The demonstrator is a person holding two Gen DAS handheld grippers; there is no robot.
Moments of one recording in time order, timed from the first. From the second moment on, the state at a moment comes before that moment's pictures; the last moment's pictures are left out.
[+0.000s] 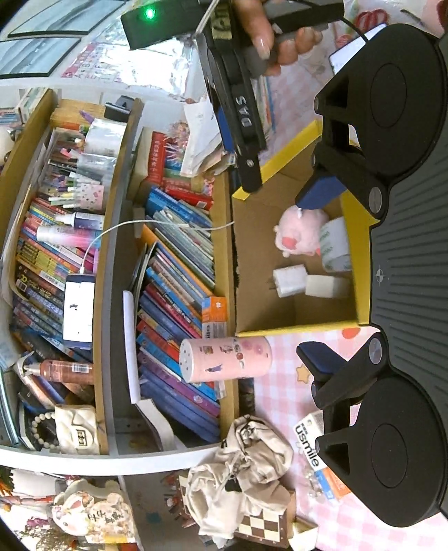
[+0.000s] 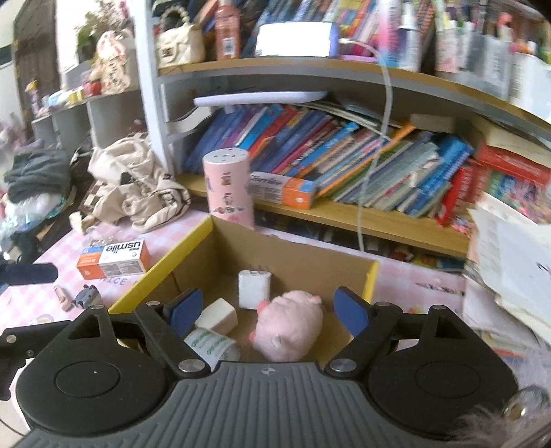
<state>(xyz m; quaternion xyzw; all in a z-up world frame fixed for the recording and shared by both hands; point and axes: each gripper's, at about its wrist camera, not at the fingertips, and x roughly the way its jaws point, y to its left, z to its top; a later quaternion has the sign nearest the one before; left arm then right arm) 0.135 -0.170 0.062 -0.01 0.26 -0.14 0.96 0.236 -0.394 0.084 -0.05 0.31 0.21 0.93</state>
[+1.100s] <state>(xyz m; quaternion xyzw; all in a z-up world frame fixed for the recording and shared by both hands) 0.055 -0.057 0.039 -0.01 0.29 -0.16 0.95 0.079 -0.288 0.039 -0.05 0.31 0.08 0.95</state>
